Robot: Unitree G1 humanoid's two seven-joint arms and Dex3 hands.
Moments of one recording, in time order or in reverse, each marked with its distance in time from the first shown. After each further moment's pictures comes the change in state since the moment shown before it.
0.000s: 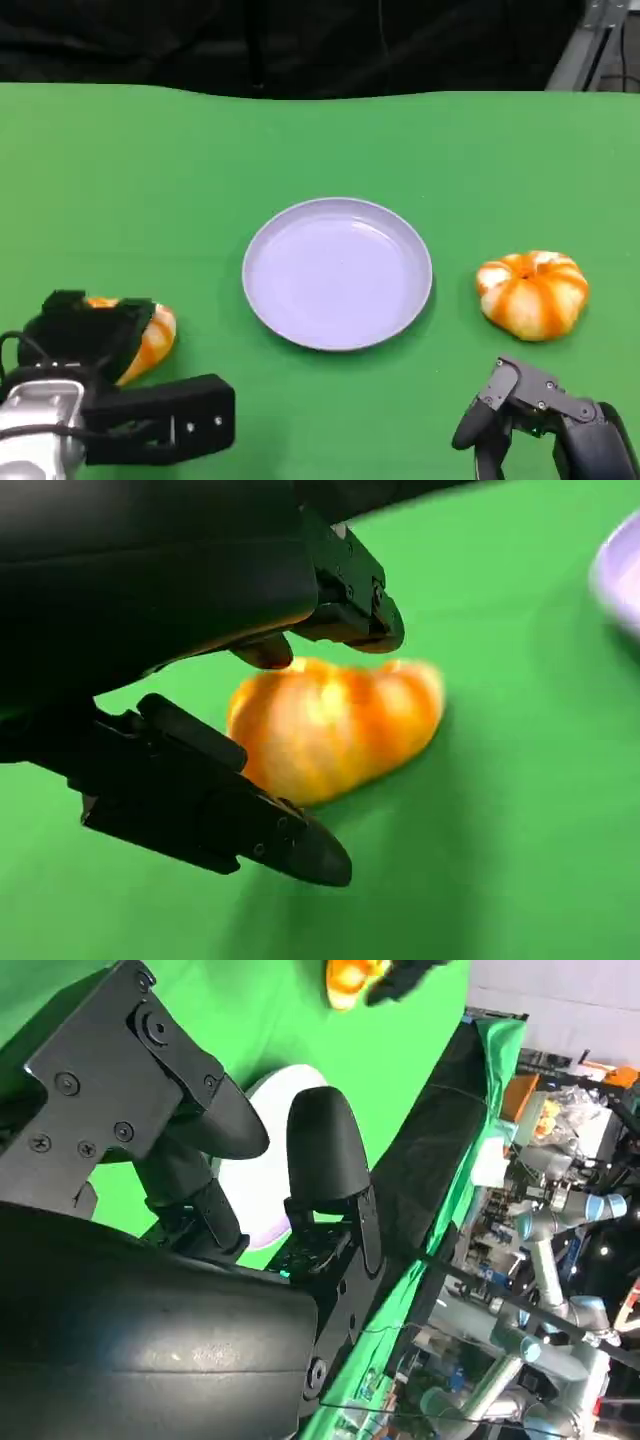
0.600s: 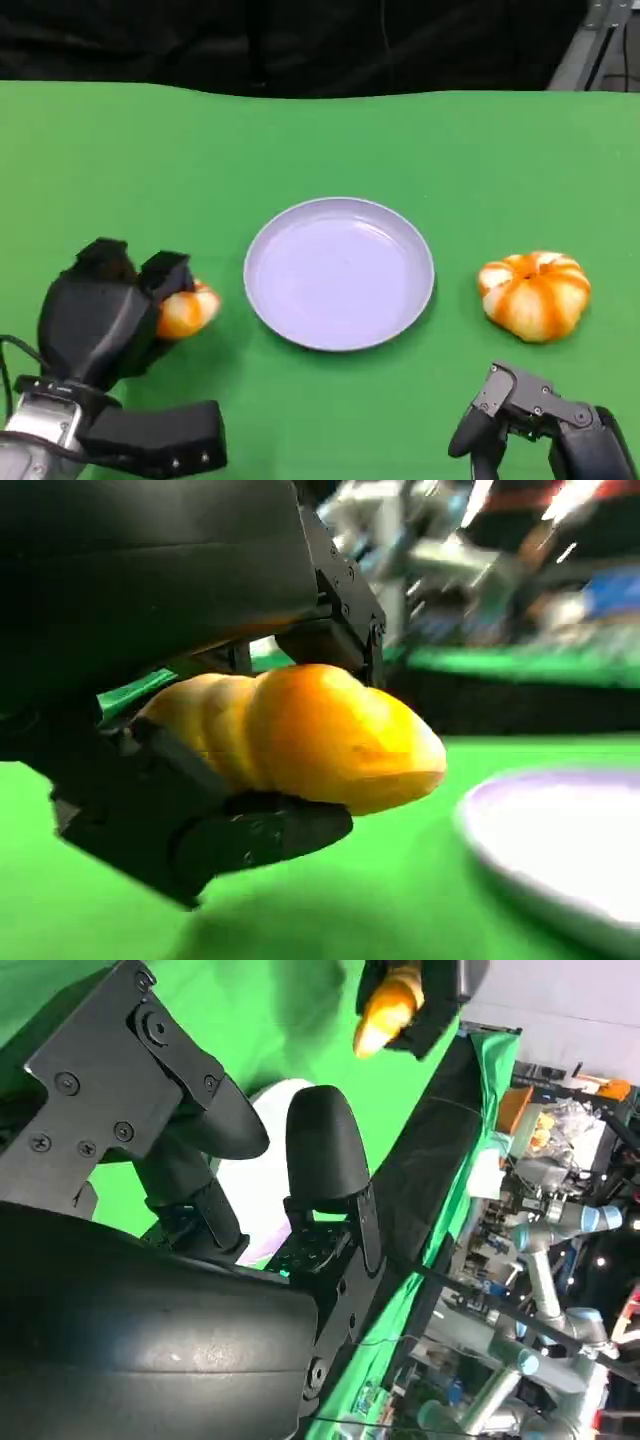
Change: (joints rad) left arm -0.145 0.035 -0.087 0.396 -0.128 -0.548 0.928; right arm 0.011 -0.001 0.009 -0.007 0.000 -0.011 0.010
